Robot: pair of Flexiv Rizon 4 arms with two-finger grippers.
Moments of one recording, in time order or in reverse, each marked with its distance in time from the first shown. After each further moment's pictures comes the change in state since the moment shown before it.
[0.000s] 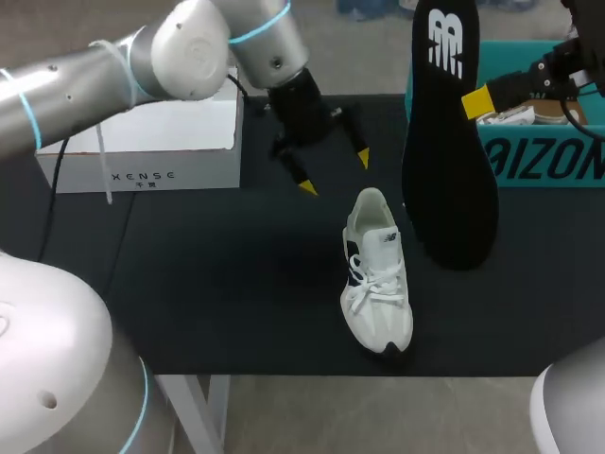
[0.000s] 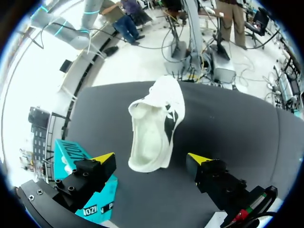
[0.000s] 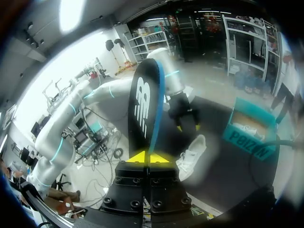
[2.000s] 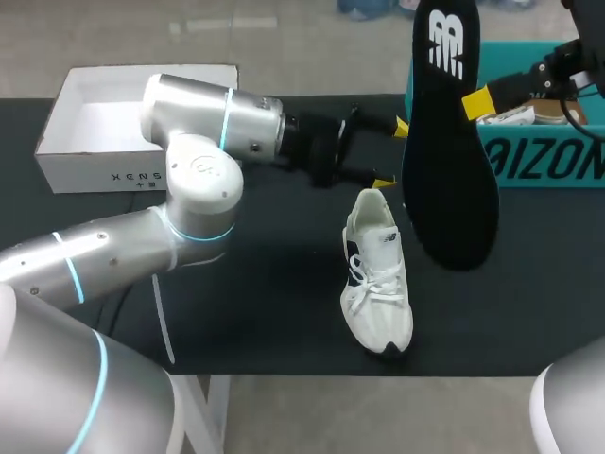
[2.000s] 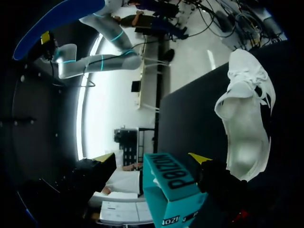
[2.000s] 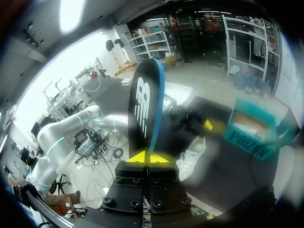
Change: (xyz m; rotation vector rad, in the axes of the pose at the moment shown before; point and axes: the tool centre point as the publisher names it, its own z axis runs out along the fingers) left arm -0.106 -0.031 0.005 -0.013 -0.869 0.297; right arm 0.000 -0.001 0.000 -0.002 0.001 0.000
